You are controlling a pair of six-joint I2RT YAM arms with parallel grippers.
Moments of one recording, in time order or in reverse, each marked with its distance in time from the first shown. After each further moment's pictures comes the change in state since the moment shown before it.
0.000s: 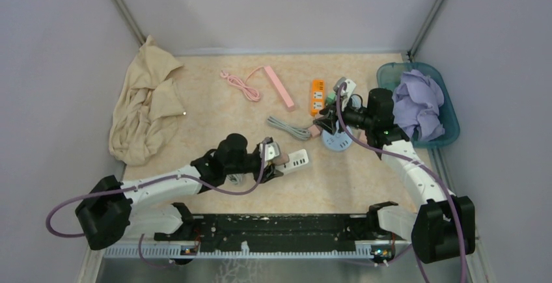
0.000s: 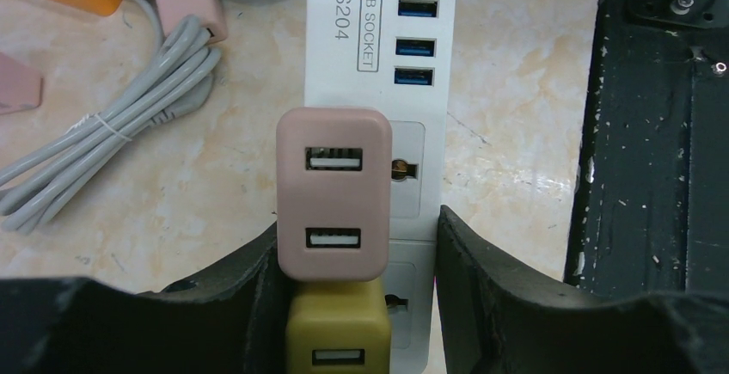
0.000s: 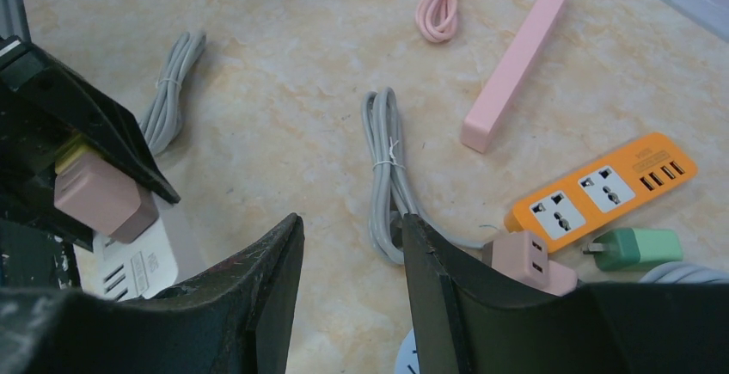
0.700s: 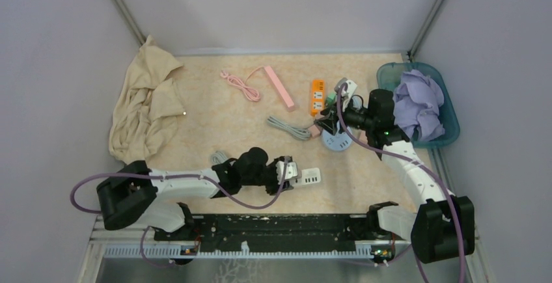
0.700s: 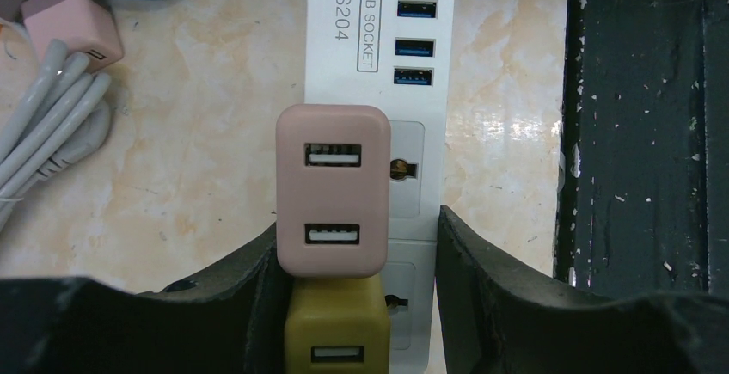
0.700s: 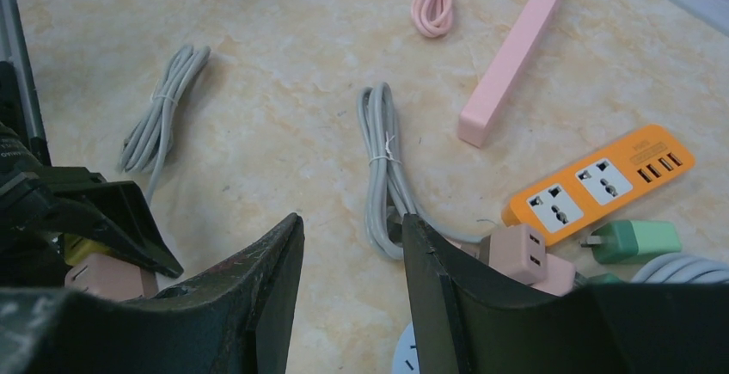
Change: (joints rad) left arm -0.205 0.177 -0.002 0.126 -0.126 0.055; right arm -0.011 0.000 -0.008 0.004 0.000 0.000
